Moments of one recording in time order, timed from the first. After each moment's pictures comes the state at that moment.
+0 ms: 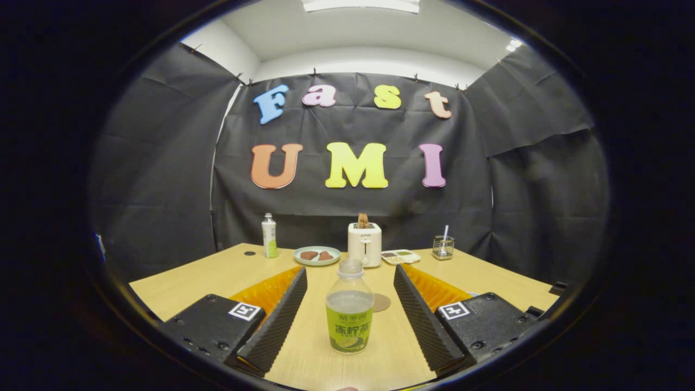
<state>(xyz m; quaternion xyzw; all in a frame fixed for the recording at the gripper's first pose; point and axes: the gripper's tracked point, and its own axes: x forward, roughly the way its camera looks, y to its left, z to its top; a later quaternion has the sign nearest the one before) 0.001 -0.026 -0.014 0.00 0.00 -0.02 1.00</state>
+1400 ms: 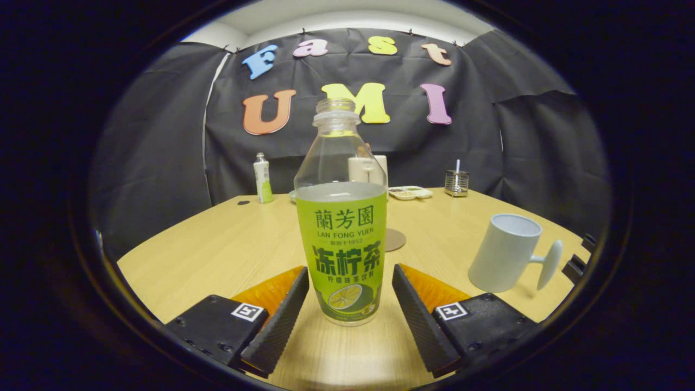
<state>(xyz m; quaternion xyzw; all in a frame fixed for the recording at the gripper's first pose) 0.056 -0.028 -0.146 0.02 0.14 -0.01 0.99</state>
